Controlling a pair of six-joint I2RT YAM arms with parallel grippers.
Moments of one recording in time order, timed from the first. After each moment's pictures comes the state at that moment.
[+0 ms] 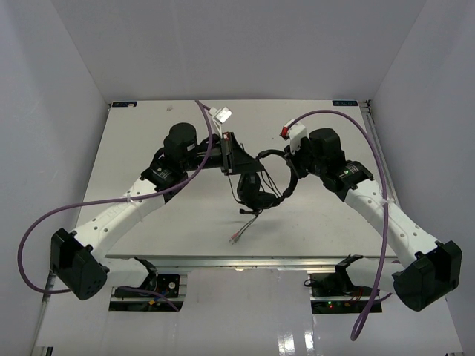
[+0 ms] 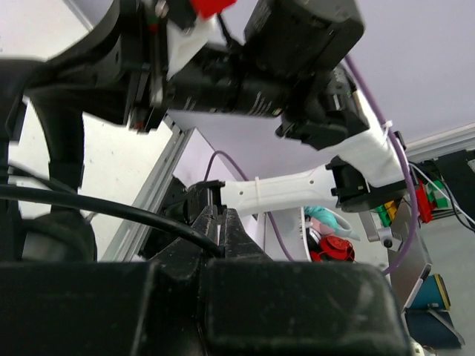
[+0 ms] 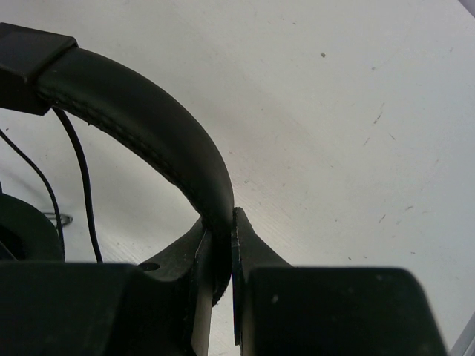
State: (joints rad) left arm -0.66 1.27 1.13 0.08 0.73 -0.92; right arm 0.51 1.18 1.07 -0.44 -0.10 -0.27
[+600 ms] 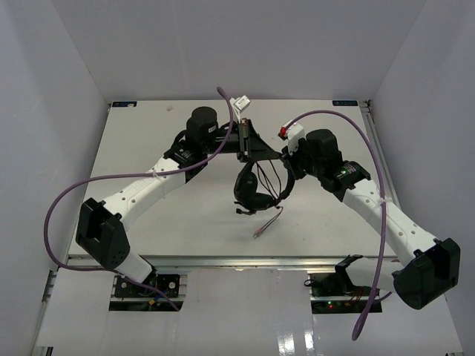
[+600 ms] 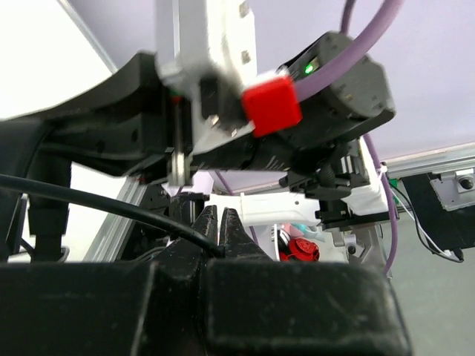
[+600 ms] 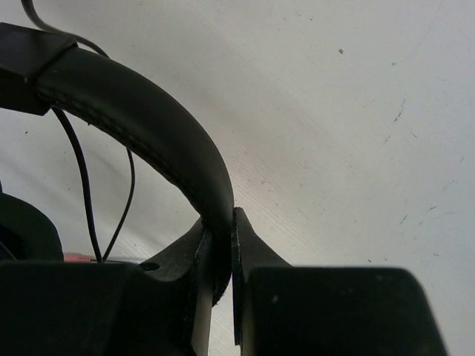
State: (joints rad) left arm -0.66 1.52 1.32 0.13 0.80 -1.04; right arm 0.53 1.19 1.06 -0.44 -0.11 -0.23
